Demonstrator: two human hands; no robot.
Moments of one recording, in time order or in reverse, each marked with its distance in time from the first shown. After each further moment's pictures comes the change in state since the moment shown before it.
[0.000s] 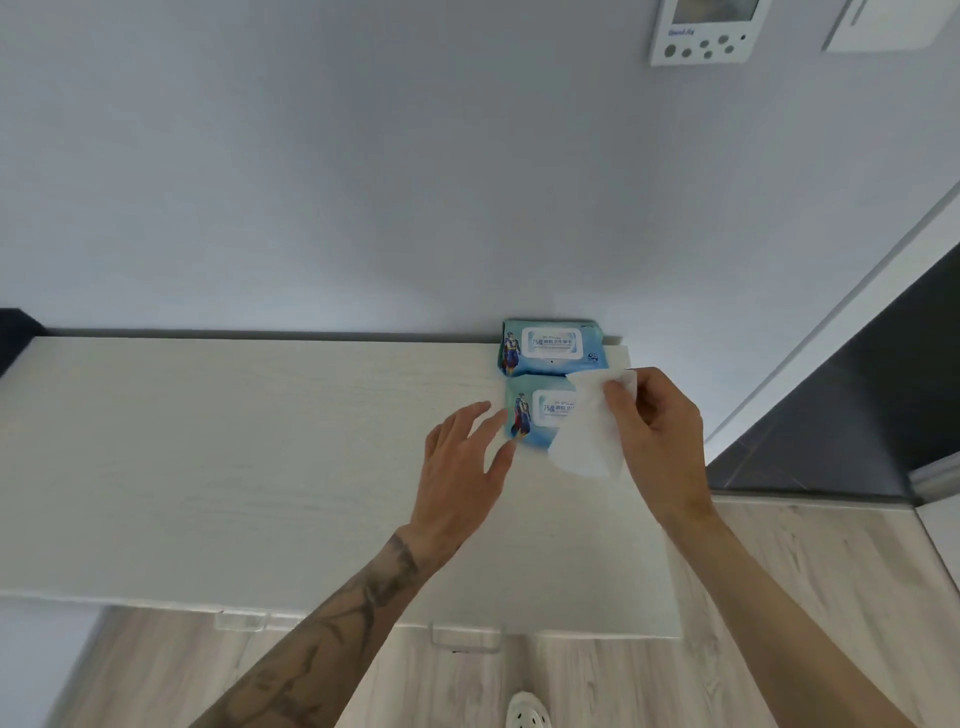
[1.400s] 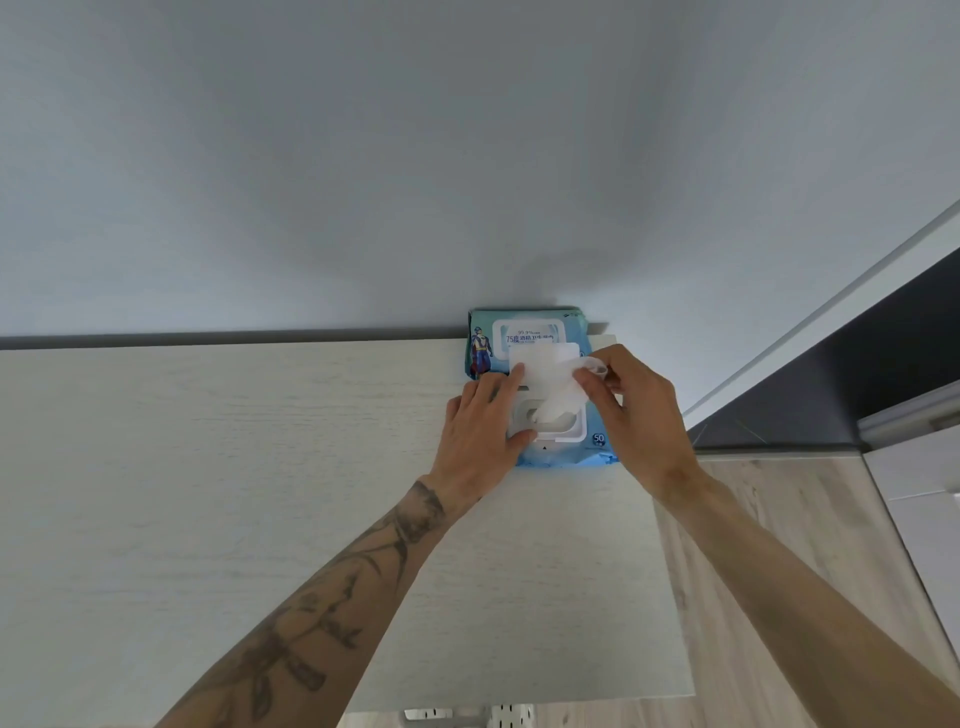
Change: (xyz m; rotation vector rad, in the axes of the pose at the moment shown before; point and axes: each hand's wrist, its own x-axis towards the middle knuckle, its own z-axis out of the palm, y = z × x) left_hand 0.117 -0.010 0.079 -0.024 -0.276 0.093; right_hand 0.104 0.074 0.024 -0.421 -0.190 -0.187
